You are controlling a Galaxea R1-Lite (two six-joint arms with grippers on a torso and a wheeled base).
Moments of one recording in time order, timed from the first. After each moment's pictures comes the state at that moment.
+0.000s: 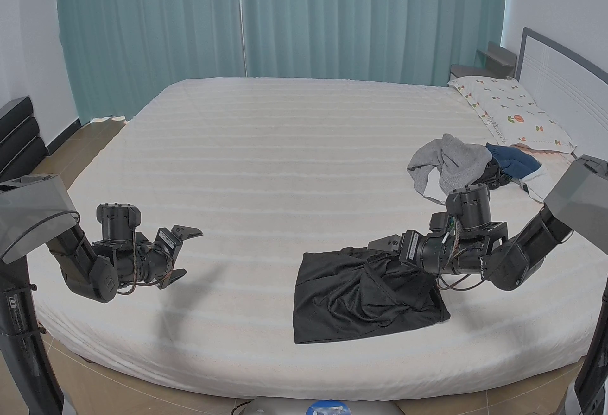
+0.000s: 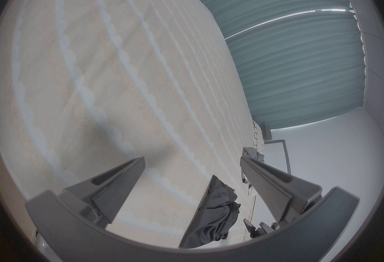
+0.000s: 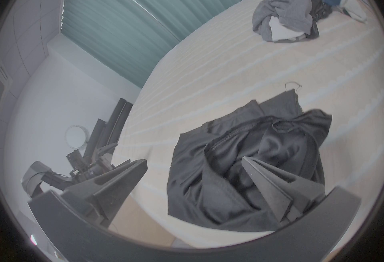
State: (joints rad) left arm -0.04 2.18 -0.71 -0.89 -0.36 -1.07; right arm 0.37 2.11 -0.85 -0.68 0.27 0.65
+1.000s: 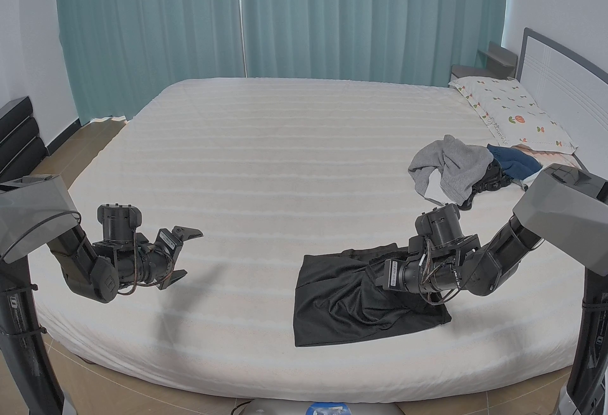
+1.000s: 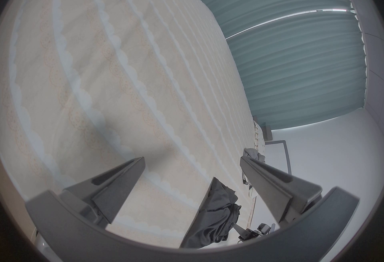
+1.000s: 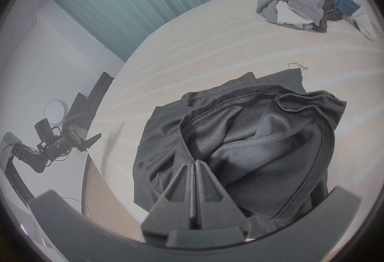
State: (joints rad) left arm -0.04 2.19 -0.71 -0.89 -0.36 -1.07; right arm 0.43 2.23 -0.96 -0.50 0.18 0.50
